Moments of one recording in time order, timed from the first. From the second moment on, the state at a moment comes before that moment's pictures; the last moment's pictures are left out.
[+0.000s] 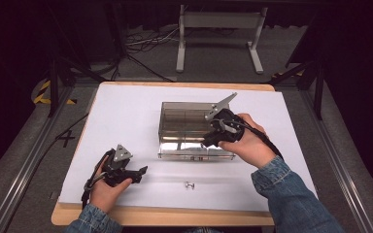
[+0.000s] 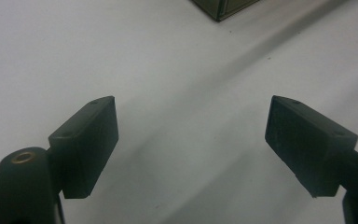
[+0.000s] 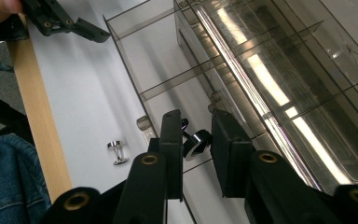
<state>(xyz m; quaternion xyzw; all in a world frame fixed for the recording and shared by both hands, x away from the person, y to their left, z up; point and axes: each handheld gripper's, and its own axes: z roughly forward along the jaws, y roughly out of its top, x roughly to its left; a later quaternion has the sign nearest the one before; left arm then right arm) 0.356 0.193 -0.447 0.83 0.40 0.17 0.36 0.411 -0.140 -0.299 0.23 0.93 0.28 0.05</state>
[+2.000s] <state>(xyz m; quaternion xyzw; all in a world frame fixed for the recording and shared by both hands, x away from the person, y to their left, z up) 0.356 0.193 -0.447 0.83 0.40 0.16 0.36 0.428 -0.103 -0.348 0.22 0.95 0.24 0.03</state>
